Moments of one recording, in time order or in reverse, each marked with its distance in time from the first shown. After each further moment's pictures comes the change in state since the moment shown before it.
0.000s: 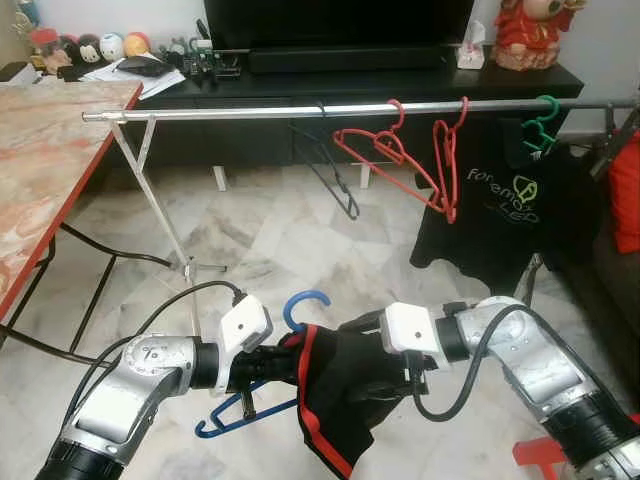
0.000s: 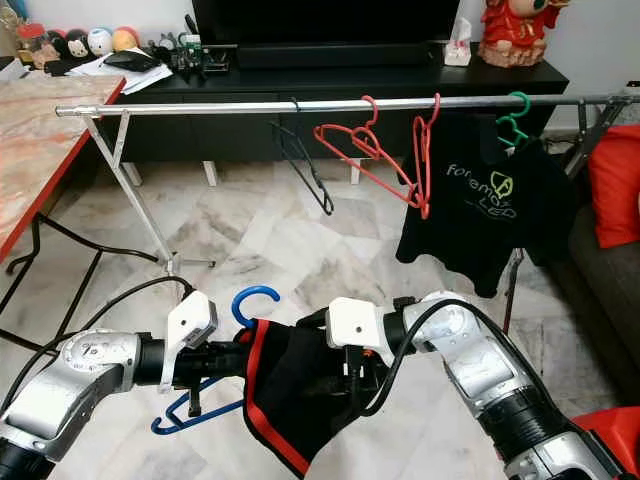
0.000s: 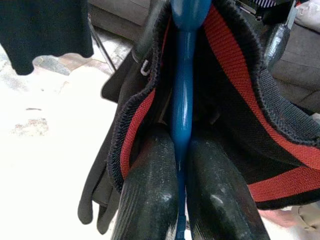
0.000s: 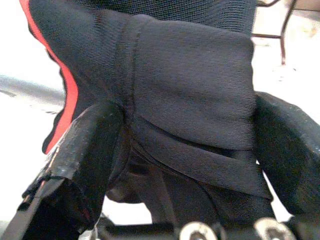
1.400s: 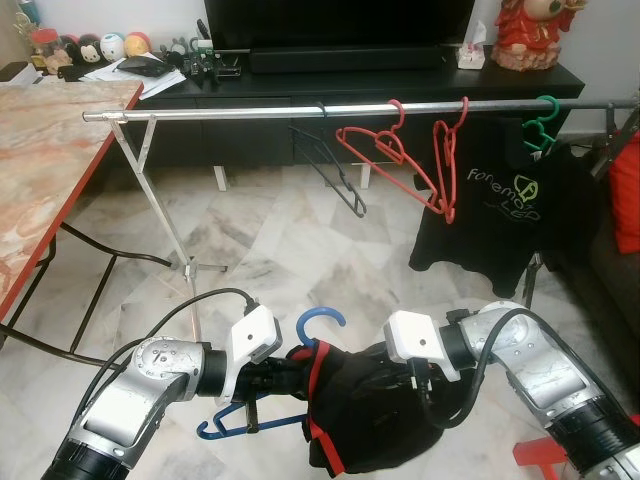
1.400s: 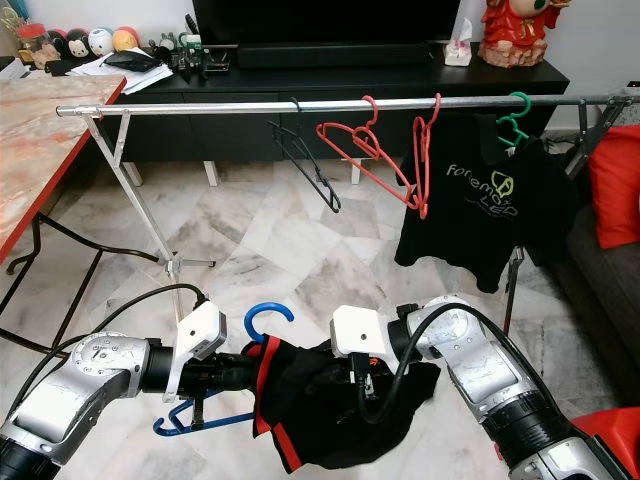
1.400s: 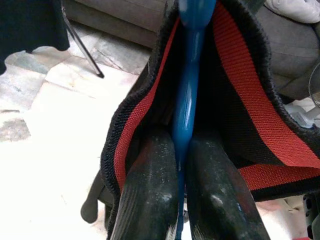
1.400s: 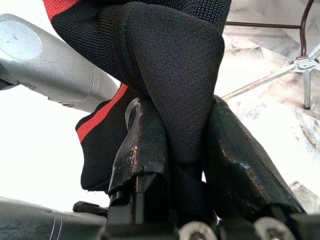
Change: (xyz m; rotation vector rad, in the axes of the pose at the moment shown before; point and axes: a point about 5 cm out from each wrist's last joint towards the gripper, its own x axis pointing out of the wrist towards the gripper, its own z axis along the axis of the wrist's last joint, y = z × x) left arm 0.008 -0.007 -0.002 0.014 0.022 -0.076; right arm -0.002 0.006 -0.005 0.035 0.018 0.047
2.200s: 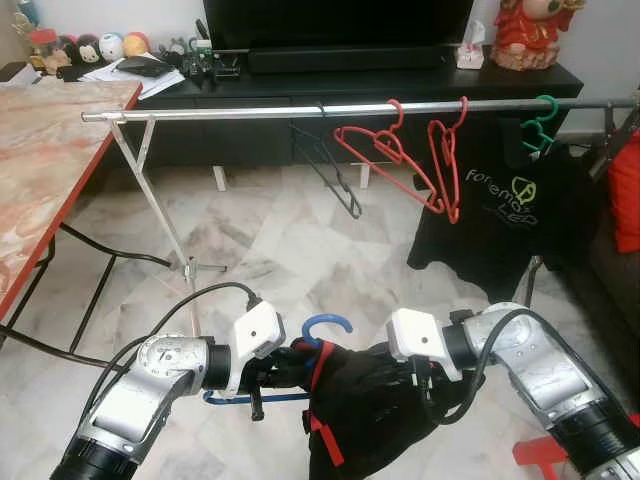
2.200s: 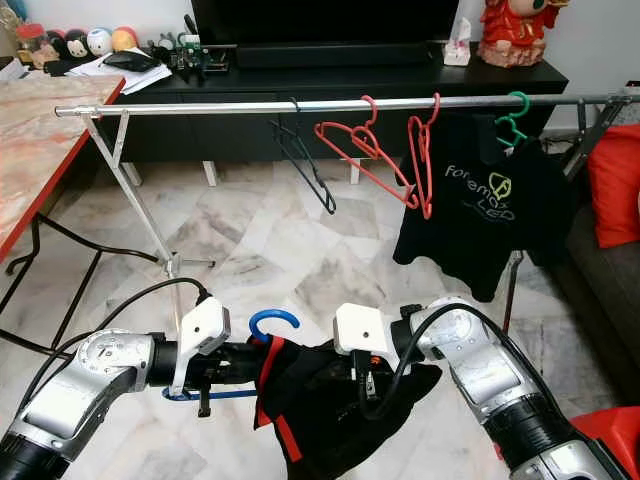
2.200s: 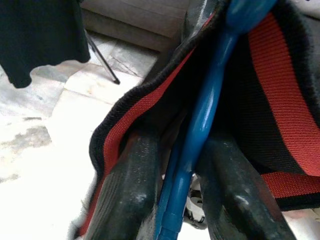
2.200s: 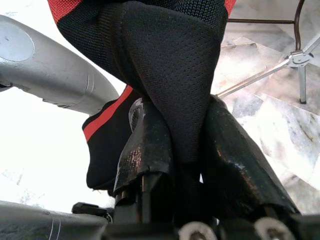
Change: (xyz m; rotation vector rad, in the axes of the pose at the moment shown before) left arm 0.002 0.008 0.001 0.056 -0.019 0.061; right arm 0.001 0.000 -0.002 0.016 0.007 -0.020
